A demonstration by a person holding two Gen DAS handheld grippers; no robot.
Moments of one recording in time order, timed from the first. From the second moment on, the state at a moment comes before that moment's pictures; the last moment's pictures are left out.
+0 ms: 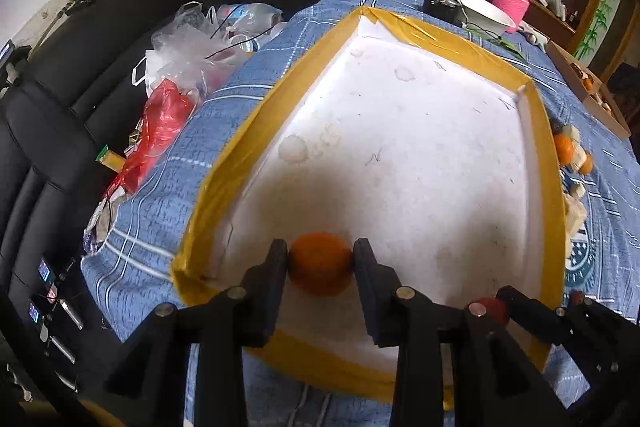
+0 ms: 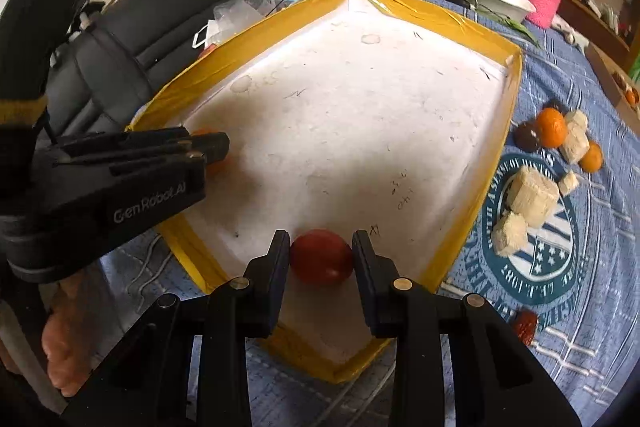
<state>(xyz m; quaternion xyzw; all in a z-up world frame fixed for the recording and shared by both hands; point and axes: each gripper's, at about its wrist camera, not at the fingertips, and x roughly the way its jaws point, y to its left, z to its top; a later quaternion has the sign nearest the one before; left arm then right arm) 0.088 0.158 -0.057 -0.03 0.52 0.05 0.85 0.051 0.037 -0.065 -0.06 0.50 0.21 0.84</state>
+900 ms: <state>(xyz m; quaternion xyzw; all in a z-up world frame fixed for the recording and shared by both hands) -0.004 0.021 -0.008 -0.01 0.47 -0.15 0.87 -0.058 -0.177 -0.017 0.19 0.43 0.11 0.88</state>
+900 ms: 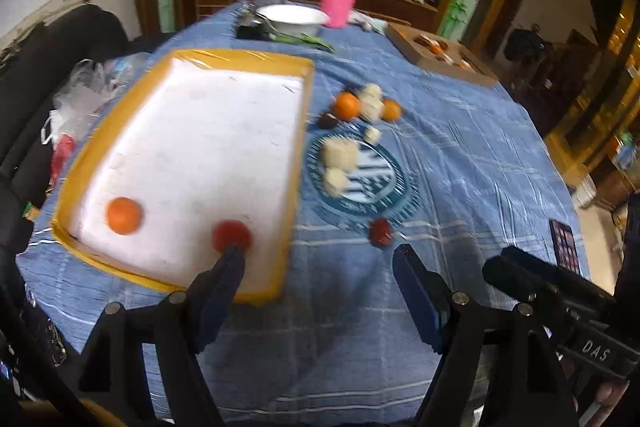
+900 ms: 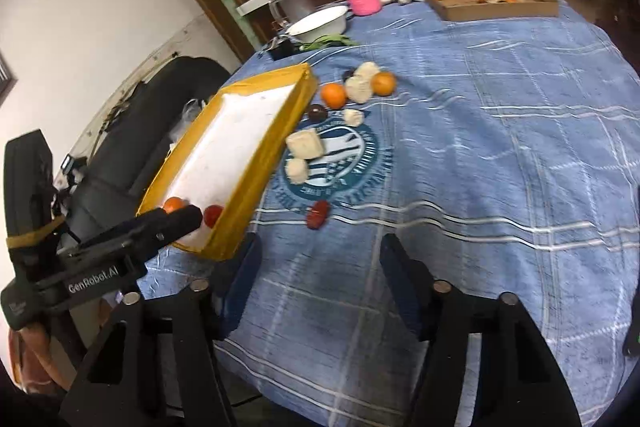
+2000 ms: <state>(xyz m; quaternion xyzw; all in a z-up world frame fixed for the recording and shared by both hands) 0.050 -0.006 -0.028 -0.03 0.53 -0.21 0.82 0.113 -0.189 -0.065 0.21 0.48 0.13 0.84</state>
